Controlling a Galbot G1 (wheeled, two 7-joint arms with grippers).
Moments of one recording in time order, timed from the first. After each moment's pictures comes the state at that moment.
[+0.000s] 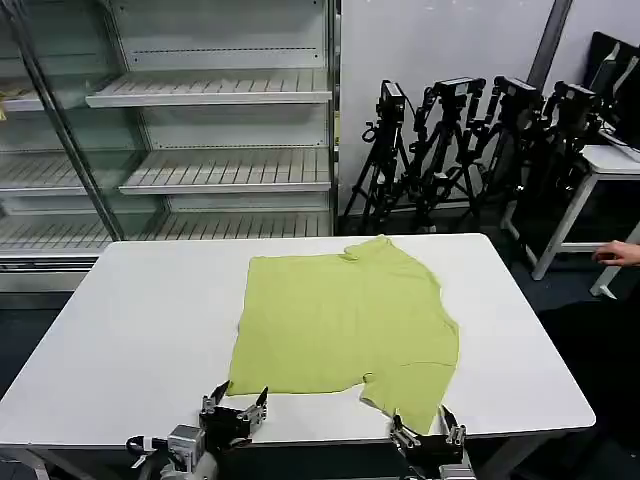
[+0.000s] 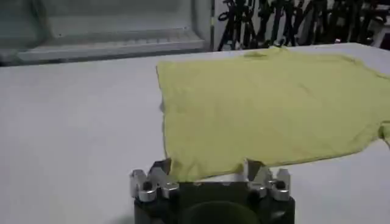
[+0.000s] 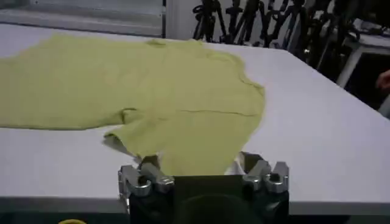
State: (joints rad) left arm 1.56 -1.17 -0.31 -2.23 -0.36 0.57 -0.27; right arm -1.74 1.43 0.29 2.30 0.02 -0.57 0.30
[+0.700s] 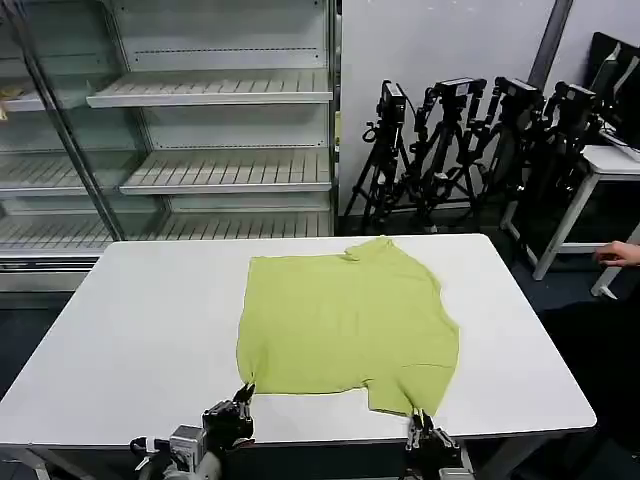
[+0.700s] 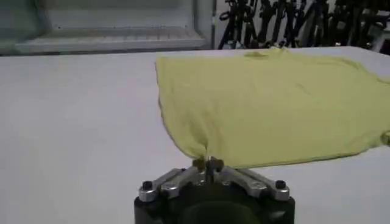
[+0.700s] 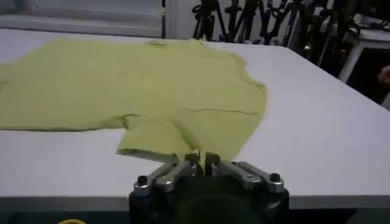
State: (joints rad) left arm 1.58 -1.19 -0.33 -2.25 -0.38 0.58 -0.26; right arm -1.79 1.41 0.29 2.36 0.00 -0.51 0.30
